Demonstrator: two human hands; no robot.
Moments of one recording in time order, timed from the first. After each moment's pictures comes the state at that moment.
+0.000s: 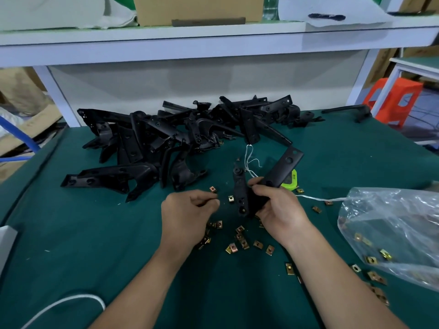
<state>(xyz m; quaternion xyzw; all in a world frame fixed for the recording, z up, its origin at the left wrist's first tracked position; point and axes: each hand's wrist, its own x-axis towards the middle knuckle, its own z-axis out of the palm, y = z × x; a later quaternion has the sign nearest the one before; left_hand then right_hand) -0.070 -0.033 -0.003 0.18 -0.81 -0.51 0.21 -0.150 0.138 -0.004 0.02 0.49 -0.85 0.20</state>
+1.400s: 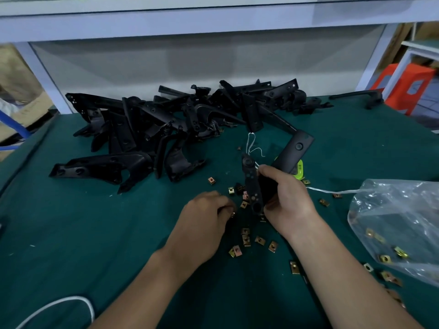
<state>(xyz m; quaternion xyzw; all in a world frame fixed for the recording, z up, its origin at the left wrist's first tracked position) -0.067 -0.017 -0.013 -0.01 -0.94 -0.31 0.13 -0.156 0.136 -0.001 0.07 0.48 -0.86 0.19</state>
